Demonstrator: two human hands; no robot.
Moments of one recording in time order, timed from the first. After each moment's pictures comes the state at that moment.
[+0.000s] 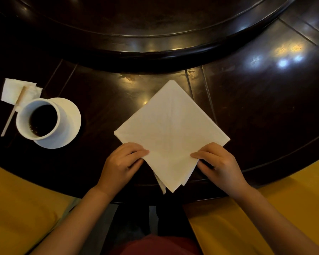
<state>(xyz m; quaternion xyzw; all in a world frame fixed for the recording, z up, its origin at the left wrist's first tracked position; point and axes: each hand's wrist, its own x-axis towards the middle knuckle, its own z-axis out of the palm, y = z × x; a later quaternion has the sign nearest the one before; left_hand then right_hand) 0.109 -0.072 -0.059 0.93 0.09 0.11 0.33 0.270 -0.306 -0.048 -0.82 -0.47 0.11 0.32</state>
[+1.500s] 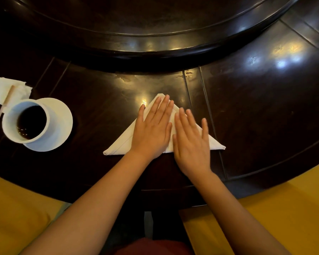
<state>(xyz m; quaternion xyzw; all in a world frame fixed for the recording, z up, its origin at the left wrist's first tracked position) 0.229 -0.100 -0.079 0.99 0.15 -0.03 0.05 0.269 -0.228 -0.068 -0.91 -0.38 0.02 0.14</state>
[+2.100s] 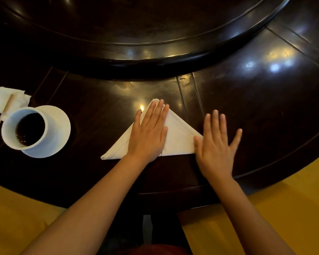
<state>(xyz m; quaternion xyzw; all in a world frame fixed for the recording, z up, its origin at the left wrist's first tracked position) 0.229 -0.098 -0.076 0.98 0.14 0.00 0.11 0.292 -0.270 -0.055 -0.97 -0.25 0.04 0.06</state>
